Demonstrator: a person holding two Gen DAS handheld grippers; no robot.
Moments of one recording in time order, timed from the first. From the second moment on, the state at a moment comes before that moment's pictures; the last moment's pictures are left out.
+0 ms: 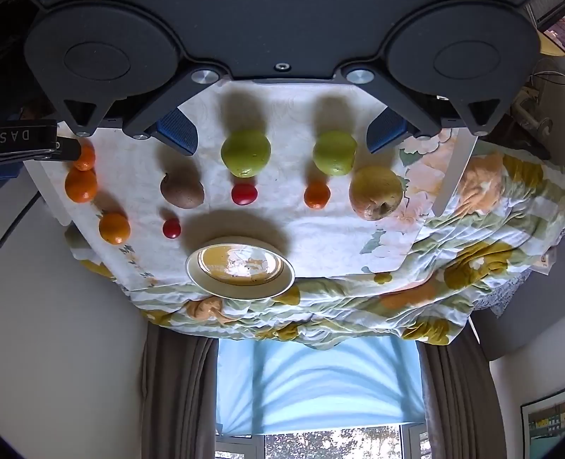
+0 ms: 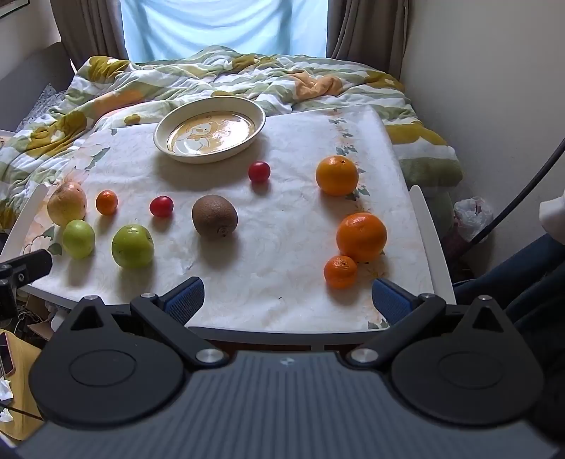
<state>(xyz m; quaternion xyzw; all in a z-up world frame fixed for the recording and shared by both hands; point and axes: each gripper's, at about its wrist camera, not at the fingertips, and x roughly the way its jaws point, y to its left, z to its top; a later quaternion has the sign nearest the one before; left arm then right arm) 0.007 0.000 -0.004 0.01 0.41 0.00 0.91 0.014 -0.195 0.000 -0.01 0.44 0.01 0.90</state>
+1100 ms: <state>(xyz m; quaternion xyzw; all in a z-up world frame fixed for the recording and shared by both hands) 0.003 0.004 0.000 0.00 0.39 0.01 0.92 0.018 -0.191 0.002 -0.02 0.44 0.01 0.90</state>
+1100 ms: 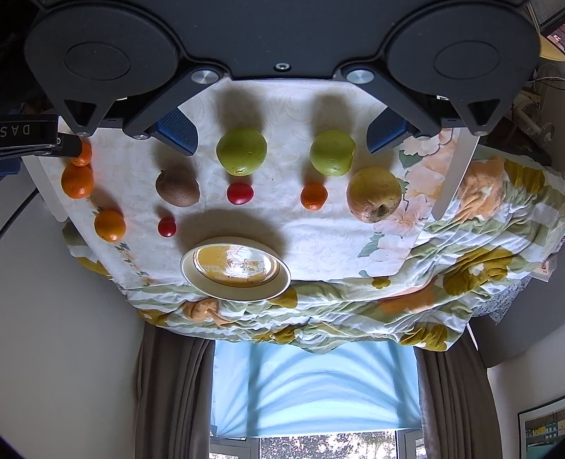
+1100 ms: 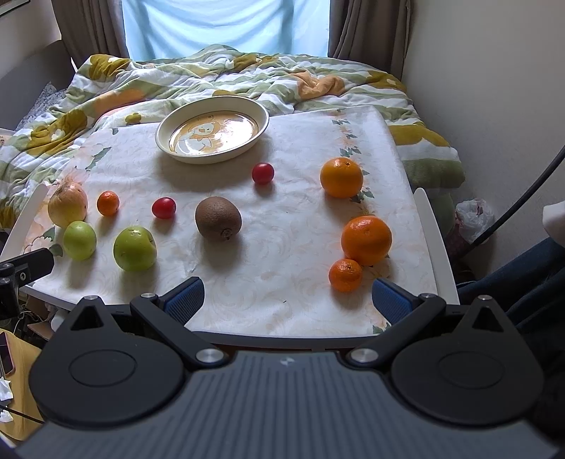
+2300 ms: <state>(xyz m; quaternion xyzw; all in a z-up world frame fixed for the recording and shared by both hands) 0.014 0.014 -0.002 0.00 0.39 0.02 0.92 0.031 -0.180 -0.005 -0.02 0.44 0.01 0.90</state>
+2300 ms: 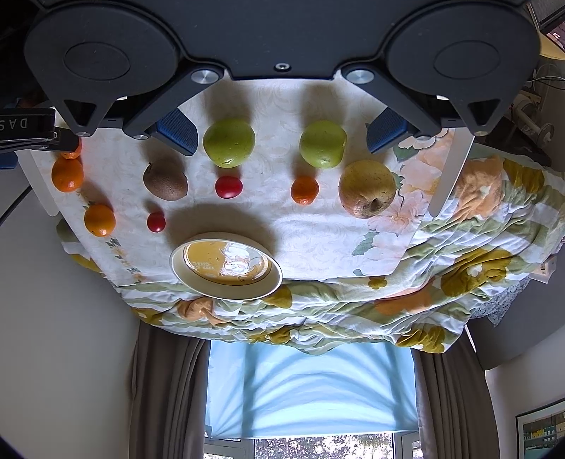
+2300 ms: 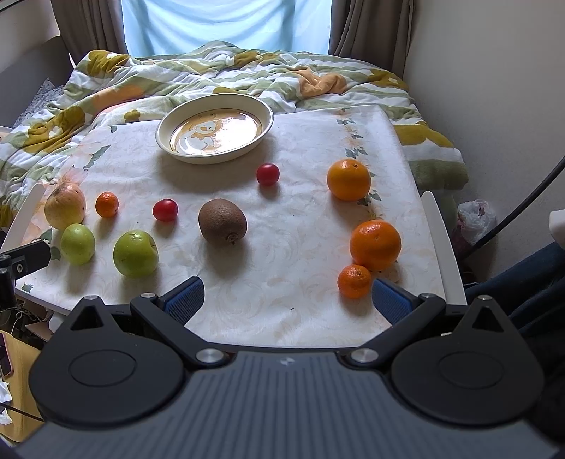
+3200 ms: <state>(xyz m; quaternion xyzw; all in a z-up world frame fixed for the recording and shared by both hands) 0.018 0.012 0.001 0.01 0.38 0.01 0.92 0.033 -0.180 -0.004 -0.02 0.44 0.01 0.90</state>
